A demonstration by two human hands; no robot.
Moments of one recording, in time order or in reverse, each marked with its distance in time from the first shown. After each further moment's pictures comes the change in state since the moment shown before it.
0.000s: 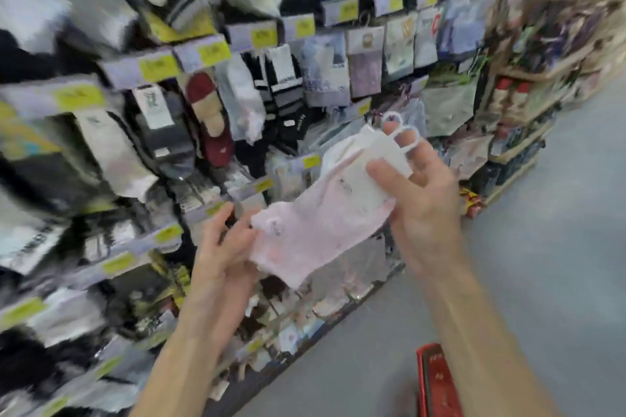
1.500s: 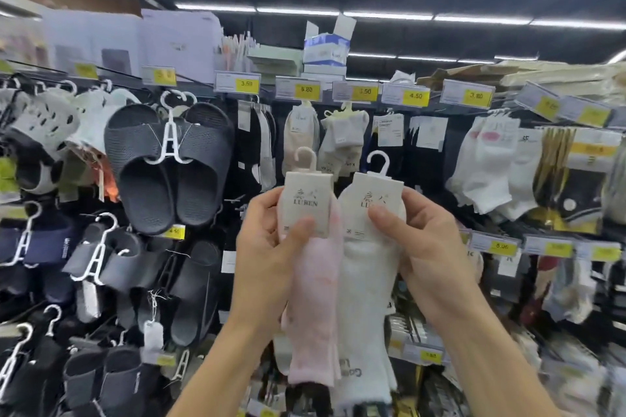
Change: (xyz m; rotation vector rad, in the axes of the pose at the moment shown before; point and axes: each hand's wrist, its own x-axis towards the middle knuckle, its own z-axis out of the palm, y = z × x) left_hand -0.270 0.366 -0.237 0.381 0.431 1.026; right_hand -0.185 -0.051 0.493 0.202 -0.895 0.073
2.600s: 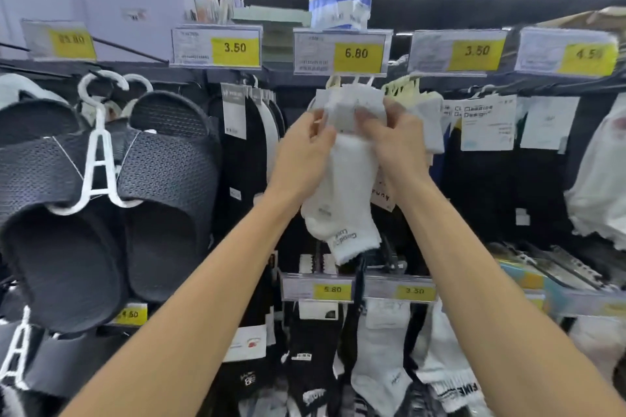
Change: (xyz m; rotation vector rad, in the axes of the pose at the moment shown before) left_hand 0.326 -0.160 -0.025 0.464 -0.141 -0.057; right_hand 0.350 0.158 0.008 -0.333 0.289 -0.144
